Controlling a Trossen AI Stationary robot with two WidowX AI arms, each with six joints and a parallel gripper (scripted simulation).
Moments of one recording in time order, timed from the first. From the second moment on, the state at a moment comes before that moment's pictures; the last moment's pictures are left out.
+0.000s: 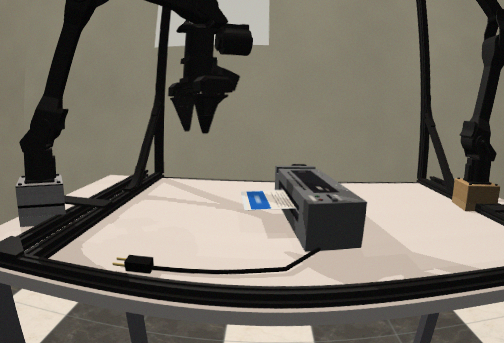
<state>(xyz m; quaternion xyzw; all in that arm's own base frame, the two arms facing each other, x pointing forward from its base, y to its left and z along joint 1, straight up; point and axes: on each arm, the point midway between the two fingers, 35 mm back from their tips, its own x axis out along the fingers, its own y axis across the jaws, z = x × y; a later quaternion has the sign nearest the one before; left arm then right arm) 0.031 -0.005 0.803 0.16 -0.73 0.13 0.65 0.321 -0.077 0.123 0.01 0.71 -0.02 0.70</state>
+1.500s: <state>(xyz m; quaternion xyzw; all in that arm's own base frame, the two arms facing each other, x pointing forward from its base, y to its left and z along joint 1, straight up) 0.035 -0.005 0.803 0.17 -0.73 0.13 0.65 0.321 -0.077 0.123 0.01 0.71 -0.02 0.70</state>
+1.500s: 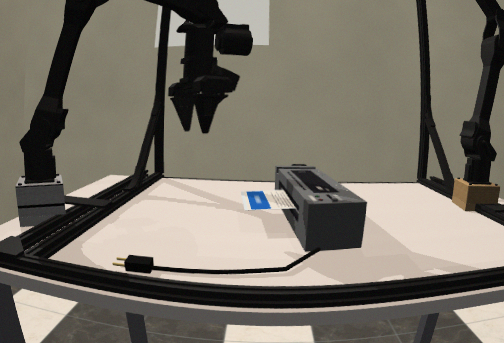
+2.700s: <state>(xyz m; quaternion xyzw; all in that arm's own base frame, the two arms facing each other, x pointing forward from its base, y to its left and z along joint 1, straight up) 0.035 -0.004 0.803 0.17 -0.73 0.13 0.65 0.321 -0.077 0.123 0.01 0.71 -0.02 0.70</state>
